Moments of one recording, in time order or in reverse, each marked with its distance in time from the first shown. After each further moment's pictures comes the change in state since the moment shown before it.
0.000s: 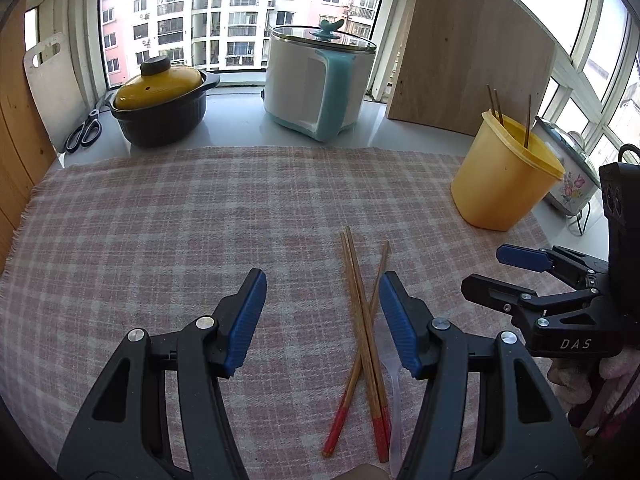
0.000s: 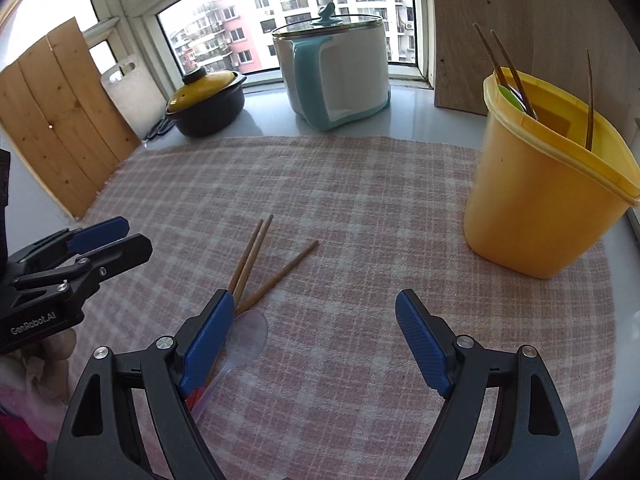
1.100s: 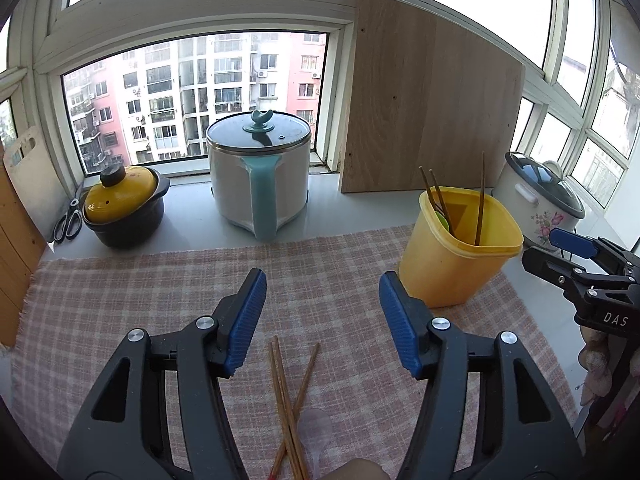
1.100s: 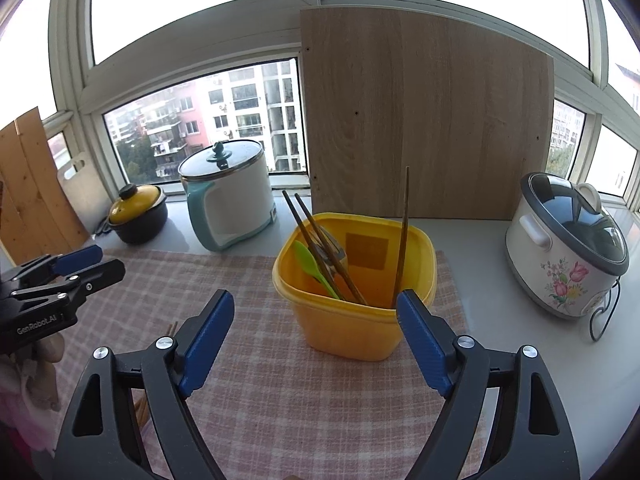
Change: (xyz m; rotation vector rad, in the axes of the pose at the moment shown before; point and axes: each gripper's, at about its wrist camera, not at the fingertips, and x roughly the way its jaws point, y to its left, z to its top) left arm -0.030 -0.085 0.074 0.085 -0.168 0.009; right arm -0.119 -0.074 0.034 0.024 -0.293 -0.216
